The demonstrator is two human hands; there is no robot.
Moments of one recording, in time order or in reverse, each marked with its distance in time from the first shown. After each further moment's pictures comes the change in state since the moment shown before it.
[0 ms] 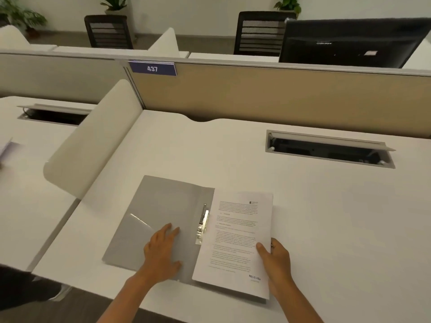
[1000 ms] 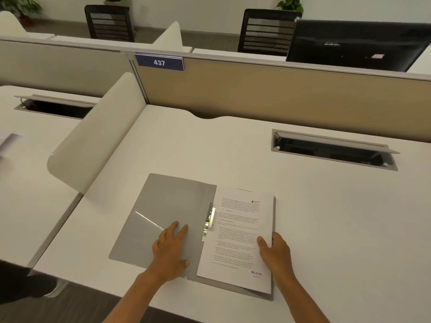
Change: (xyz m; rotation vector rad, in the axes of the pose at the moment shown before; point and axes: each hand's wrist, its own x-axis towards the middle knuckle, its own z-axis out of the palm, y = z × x) left_hand 0.006 -0.002 0.012 0.061 -0.038 0.007; right_hand 0.008 -0.007 0.023 -0.420 0.018 -0.064
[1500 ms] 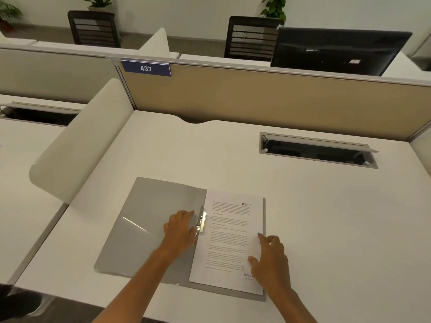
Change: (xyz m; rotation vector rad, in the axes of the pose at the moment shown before) left_hand 0.056 0.061 -0.041 -0.220 0.042 0.032; right_hand -0.019 0.015 -0.006 -0.537 0.106 -0.255
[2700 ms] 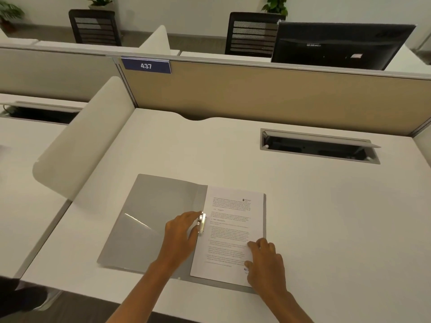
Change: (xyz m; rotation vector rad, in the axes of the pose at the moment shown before) left_hand -0.042 -0.004 0.006 -0.250 0.360 0.341; right_hand -0.019 0.001 0.014 -0.214 -0.057 -0.195
